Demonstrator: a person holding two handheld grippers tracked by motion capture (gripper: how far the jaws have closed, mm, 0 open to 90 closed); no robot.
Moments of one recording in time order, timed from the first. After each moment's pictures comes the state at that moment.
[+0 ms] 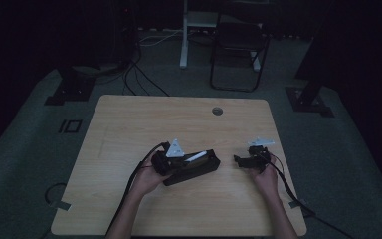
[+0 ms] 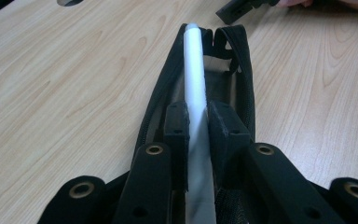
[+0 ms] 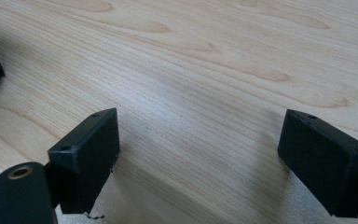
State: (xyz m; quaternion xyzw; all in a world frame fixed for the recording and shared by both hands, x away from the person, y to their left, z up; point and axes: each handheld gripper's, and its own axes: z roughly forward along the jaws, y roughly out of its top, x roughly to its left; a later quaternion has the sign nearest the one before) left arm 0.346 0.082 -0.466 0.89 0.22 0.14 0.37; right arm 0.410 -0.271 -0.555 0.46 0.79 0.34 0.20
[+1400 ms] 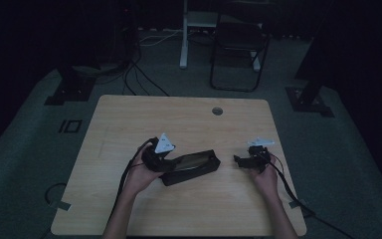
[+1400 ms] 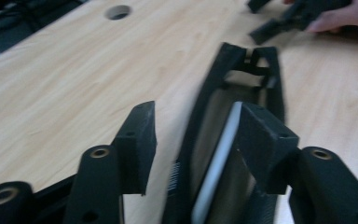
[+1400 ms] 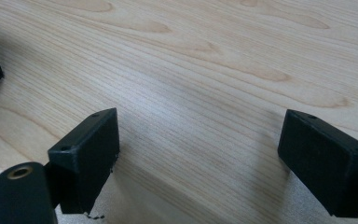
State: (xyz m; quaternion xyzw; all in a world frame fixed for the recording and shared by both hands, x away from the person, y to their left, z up) left arm 0.347 0.112 -0.450 0.86 0.27 0.19 0.39; right arm 0.410 -0.271 -0.555 0.46 0.79 0.34 0.20
